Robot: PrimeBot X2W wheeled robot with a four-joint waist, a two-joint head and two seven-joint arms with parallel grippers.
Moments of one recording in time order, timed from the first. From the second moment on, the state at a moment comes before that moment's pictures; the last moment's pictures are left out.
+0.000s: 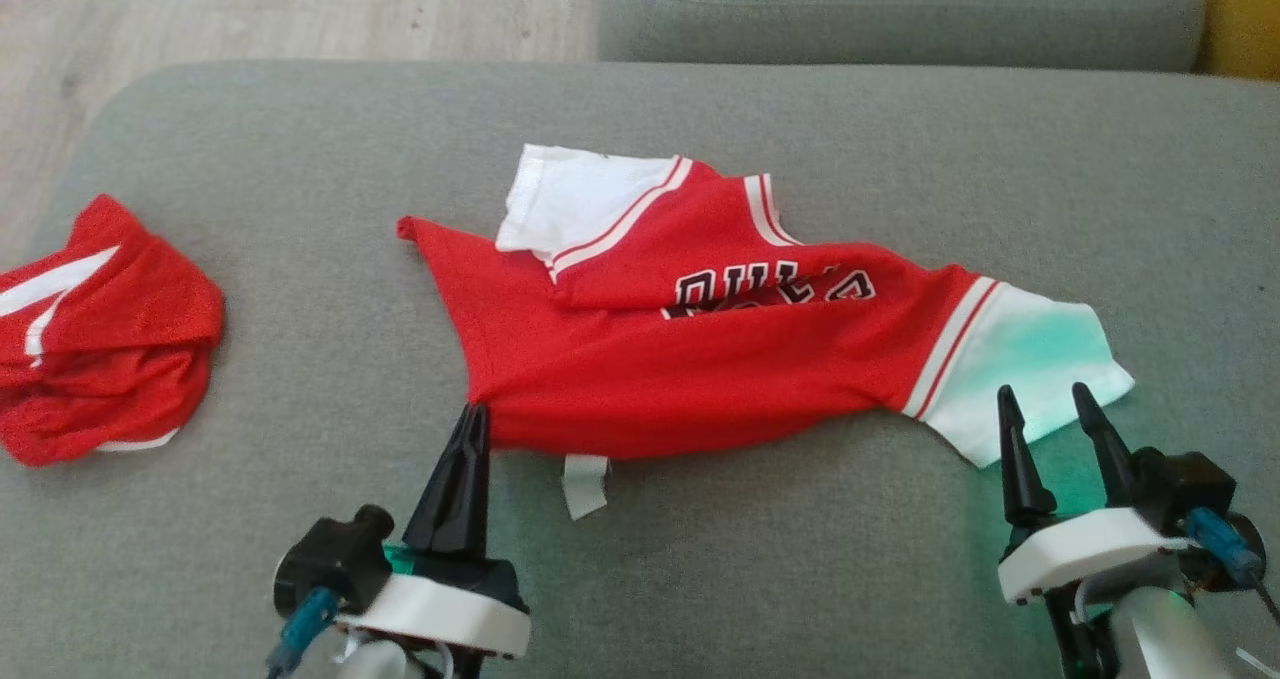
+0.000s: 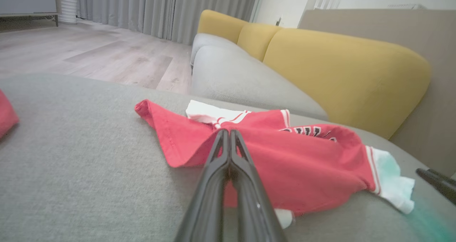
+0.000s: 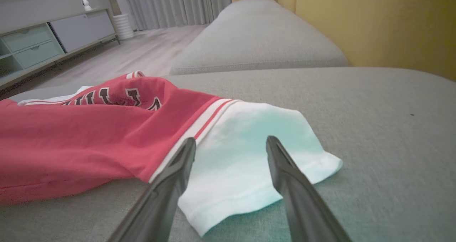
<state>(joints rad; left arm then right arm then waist) -0.06 0.05 -0.33 0.24 -0.35 -0.13 -0.26 -0.11 -0.10 0.00 0.50 0.15 0.13 -0.26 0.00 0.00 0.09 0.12</state>
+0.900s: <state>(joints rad) -0.26 0.04 -0.05 0.57 -0.19 -0.05 -0.26 -0.17 -0.10 0.01 0.43 0.15 0.13 -0.26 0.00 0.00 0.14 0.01</state>
